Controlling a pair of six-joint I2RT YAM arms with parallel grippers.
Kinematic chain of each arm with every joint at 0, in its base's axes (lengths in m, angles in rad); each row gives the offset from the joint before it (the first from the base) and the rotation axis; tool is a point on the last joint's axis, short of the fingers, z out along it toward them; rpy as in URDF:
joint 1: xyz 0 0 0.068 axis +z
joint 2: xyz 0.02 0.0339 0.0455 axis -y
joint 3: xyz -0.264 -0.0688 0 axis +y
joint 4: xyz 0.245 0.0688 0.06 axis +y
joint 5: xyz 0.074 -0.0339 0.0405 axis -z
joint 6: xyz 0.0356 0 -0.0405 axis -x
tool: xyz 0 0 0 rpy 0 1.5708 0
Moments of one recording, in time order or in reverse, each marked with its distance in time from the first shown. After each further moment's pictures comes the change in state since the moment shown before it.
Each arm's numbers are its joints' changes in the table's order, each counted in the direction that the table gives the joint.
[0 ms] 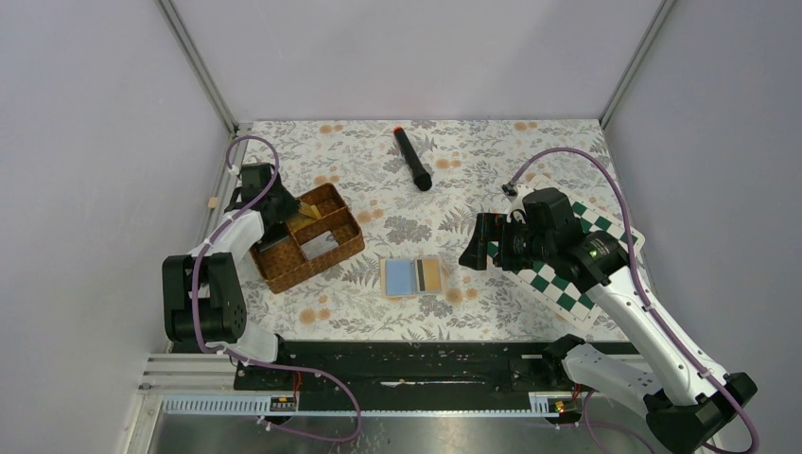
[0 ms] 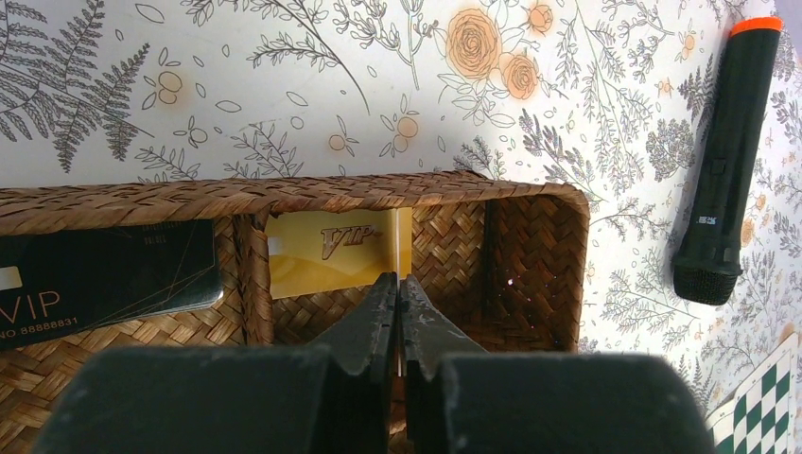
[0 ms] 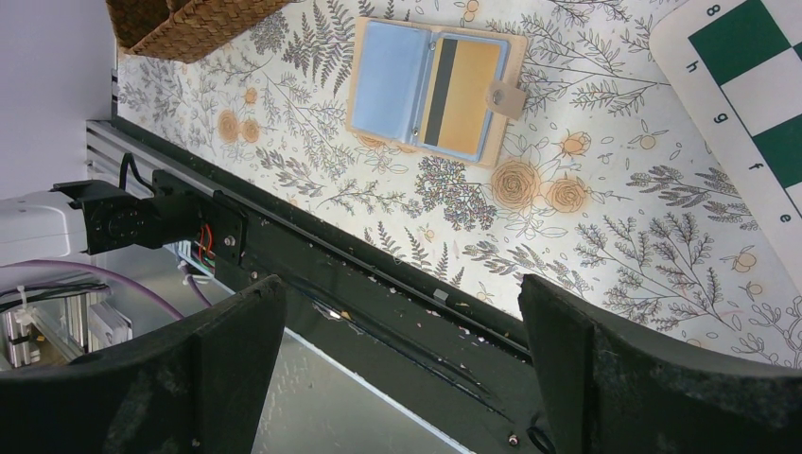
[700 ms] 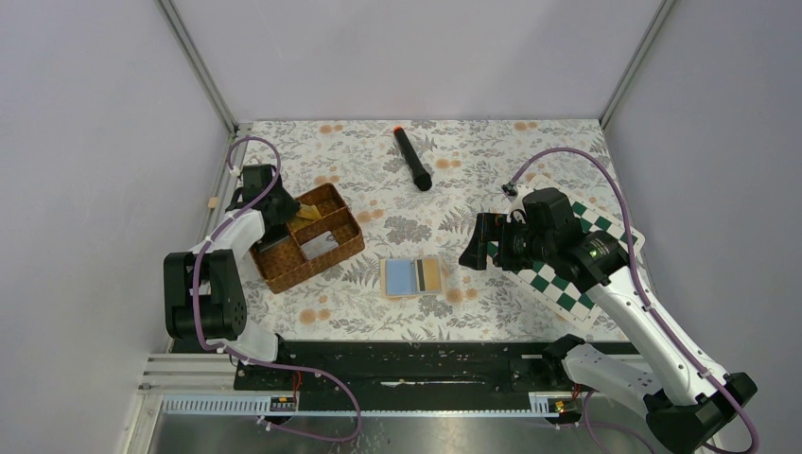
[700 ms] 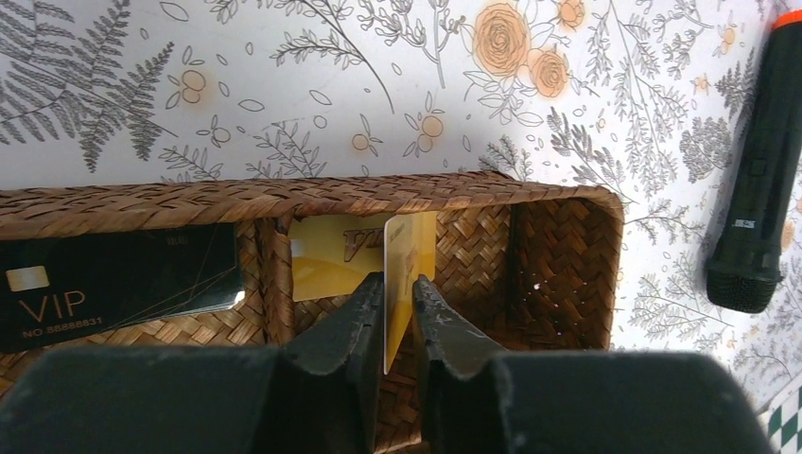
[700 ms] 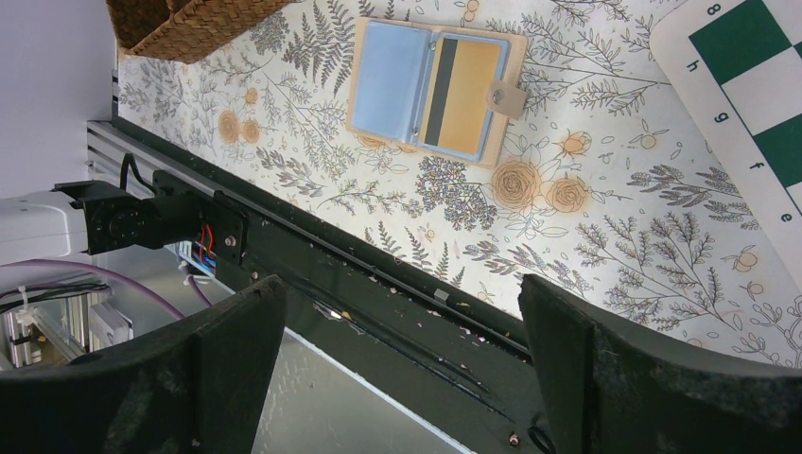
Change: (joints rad) left arm 0.000 -0.018 0.000 0.005 -0.016 -0.023; right arm 0.000 0.000 0.000 0.000 0.000 -0.003
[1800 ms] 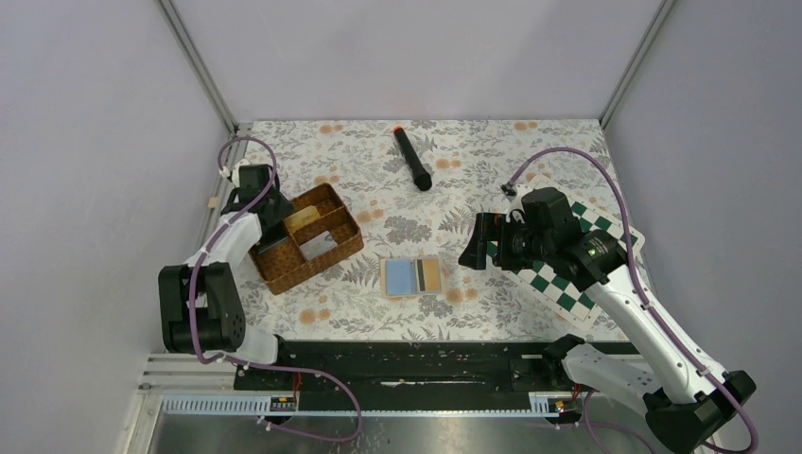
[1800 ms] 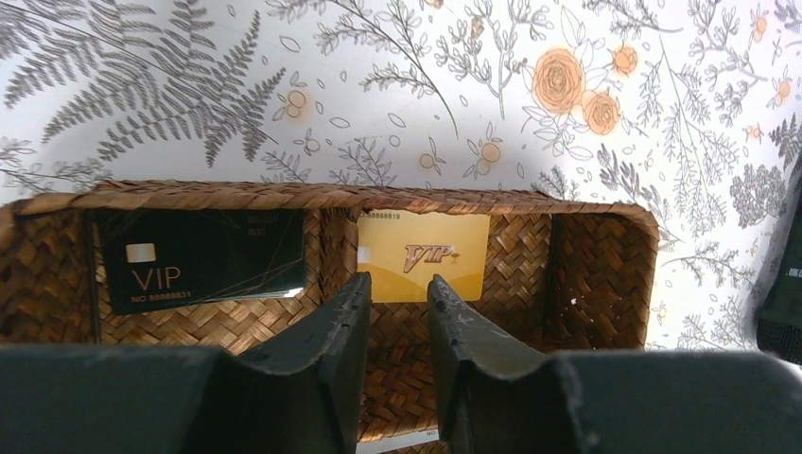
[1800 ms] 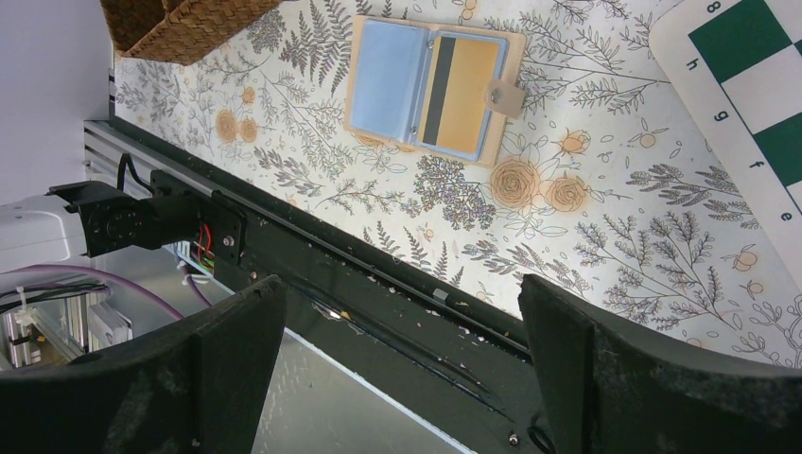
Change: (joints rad) left arm 0.000 0.062 -0.001 0.079 -0.151 -0.018; right arm 0.000 -0.007 0.000 0.000 0.000 0.000
